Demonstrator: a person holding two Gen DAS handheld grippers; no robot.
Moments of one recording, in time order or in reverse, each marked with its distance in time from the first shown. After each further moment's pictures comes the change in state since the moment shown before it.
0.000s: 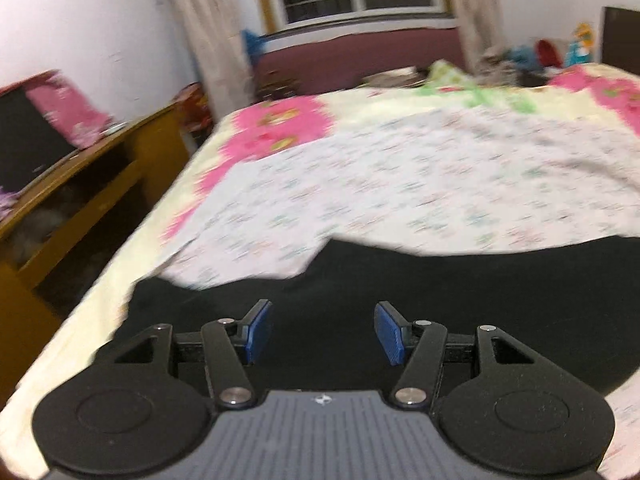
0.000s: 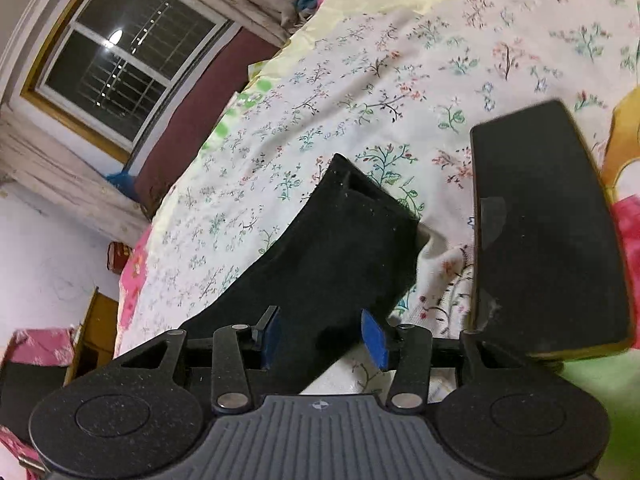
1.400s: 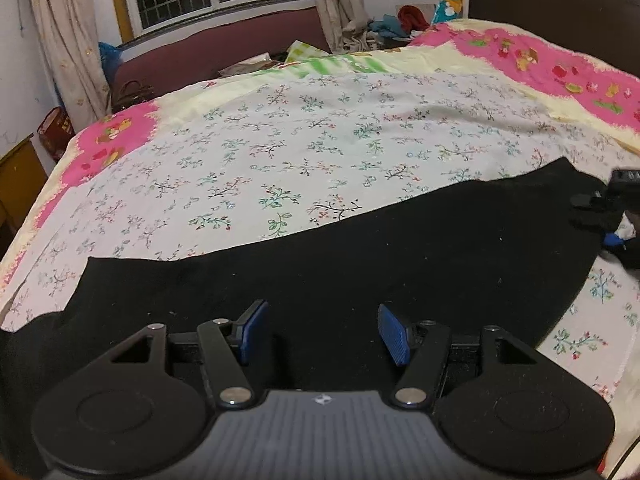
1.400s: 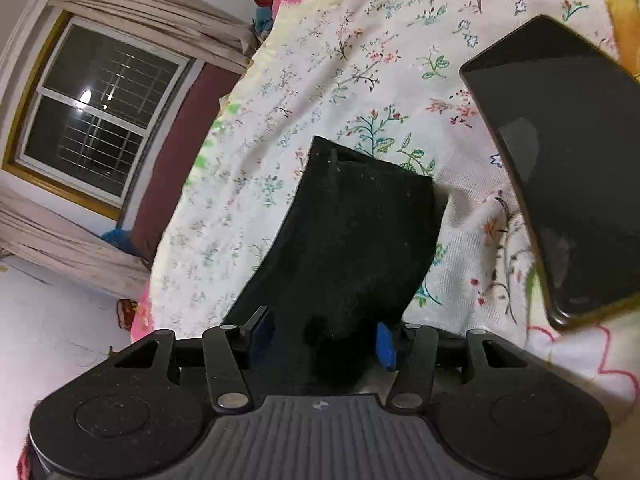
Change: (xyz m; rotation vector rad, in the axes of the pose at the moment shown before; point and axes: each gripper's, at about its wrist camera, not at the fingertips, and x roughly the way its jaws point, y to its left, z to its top) left arm 0.032 -0.134 -0.007 0.197 0.039 -0.319; right arm 0.033 -0.002 -0.017 0.193 -0.075 0.013
